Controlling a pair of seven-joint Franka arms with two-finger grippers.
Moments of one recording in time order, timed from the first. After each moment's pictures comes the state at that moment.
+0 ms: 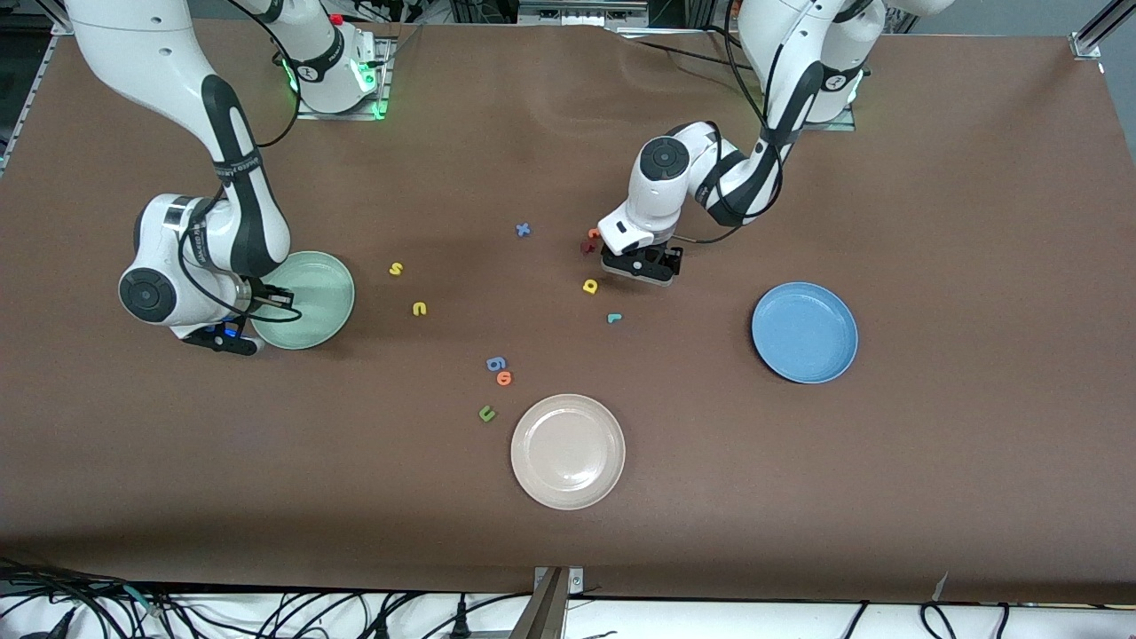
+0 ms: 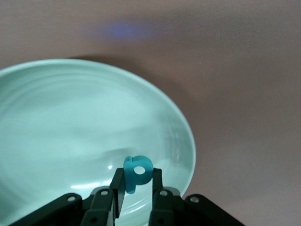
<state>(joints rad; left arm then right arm) -0.69 0.52 -0.05 -2.16 0.12 2.73 -0.58 0.36 0.51 -0.40 -2.01 0.11 2.12 0.09</state>
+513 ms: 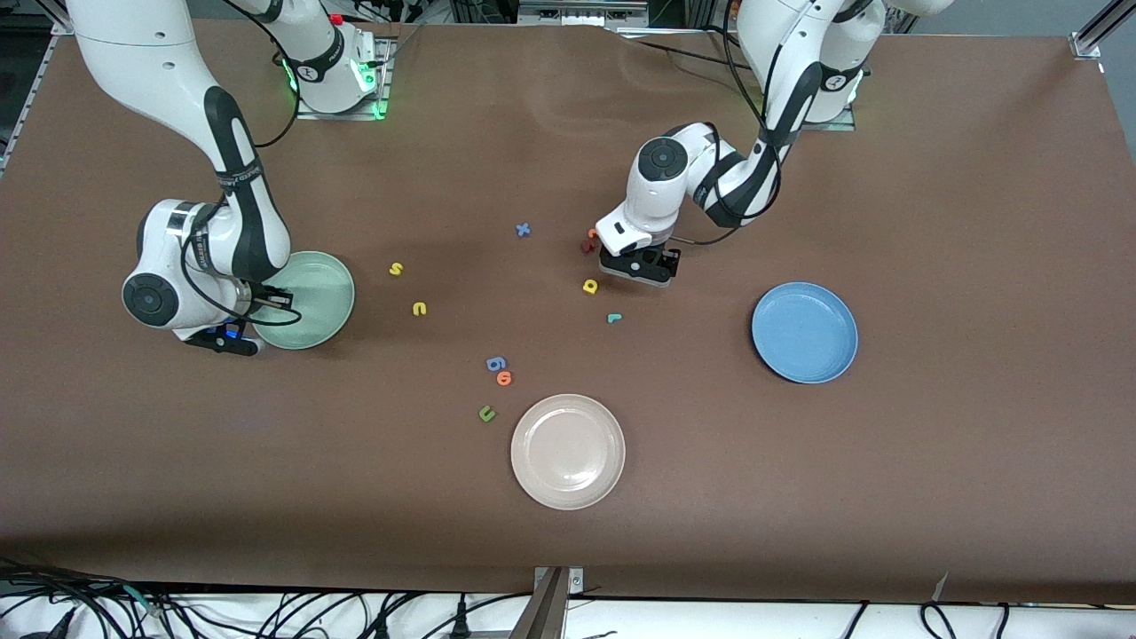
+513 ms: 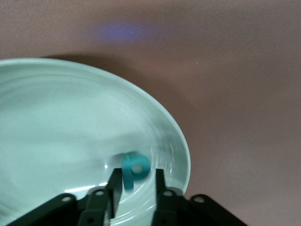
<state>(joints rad) -0.69 0.52 -0.05 -2.15 0.12 2.73 -0.58 0.36 0.53 -0.40 -2.01 0.11 2.12 0.08</state>
